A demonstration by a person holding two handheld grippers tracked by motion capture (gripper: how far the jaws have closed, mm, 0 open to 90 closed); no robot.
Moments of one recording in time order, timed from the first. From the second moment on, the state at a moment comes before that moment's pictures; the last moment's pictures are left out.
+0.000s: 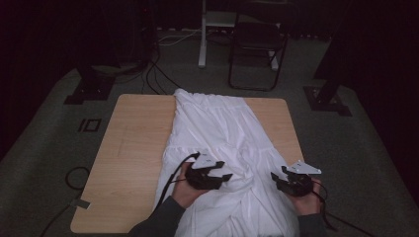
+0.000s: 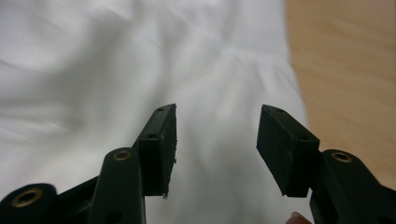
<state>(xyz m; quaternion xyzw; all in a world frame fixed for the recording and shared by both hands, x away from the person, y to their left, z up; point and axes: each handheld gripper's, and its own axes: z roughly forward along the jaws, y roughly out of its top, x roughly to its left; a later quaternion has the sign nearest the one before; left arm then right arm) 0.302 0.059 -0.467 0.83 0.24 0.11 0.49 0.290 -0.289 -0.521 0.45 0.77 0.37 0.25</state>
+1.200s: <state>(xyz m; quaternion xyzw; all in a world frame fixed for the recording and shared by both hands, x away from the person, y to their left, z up) 0.275 0.194 -0.518 0.79 0.43 0.22 0.37 0.294 -0.220 -0.490 0.37 0.81 0.41 0.20</state>
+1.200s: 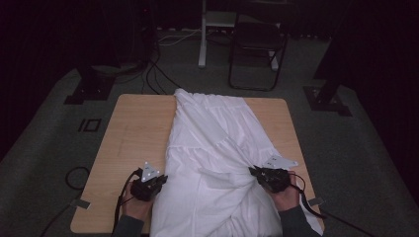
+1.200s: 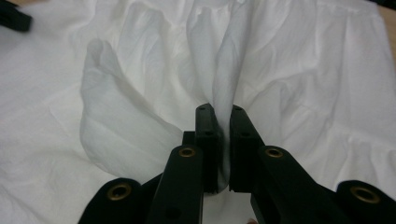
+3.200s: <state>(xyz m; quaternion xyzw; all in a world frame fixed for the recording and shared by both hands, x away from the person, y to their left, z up) 0.319 0.220 -0.531 0.77 0.48 0.21 0.35 0.408 -0.166 -0.513 0.41 0.80 0.40 0.18</state>
